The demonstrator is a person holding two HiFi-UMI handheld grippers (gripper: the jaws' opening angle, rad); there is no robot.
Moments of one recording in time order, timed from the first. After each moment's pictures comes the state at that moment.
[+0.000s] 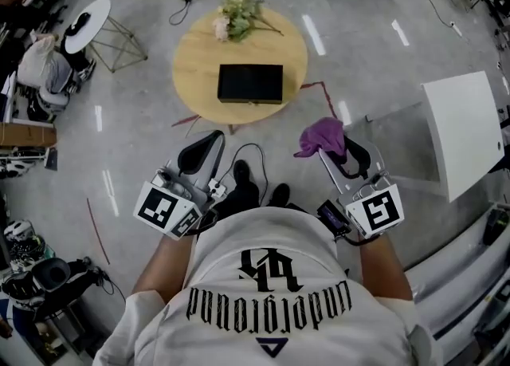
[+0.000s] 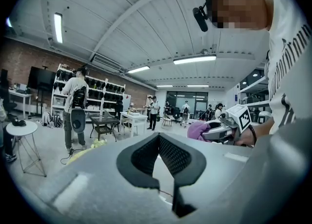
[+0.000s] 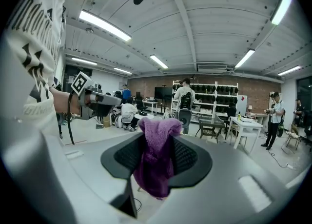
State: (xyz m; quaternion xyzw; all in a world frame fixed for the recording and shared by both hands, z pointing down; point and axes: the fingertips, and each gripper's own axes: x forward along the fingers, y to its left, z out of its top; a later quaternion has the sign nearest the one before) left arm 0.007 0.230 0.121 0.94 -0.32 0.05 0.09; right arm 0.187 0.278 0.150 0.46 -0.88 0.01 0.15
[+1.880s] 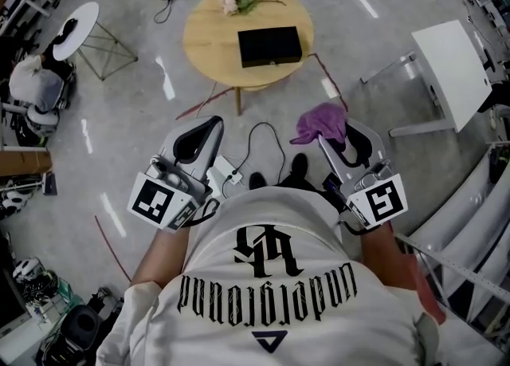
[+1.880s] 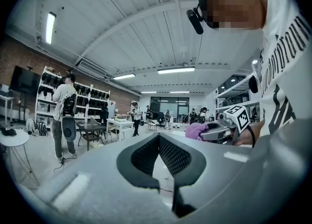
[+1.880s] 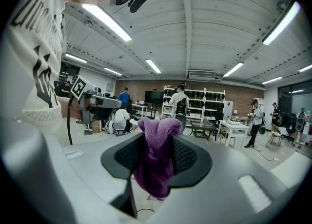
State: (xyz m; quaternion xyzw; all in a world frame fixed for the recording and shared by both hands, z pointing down) left arm -0.181 0.329 0.097 0.97 -0.22 0.01 0.06; right arm -0.018 0.405 0.125 0.54 -0.83 -0.01 0.13
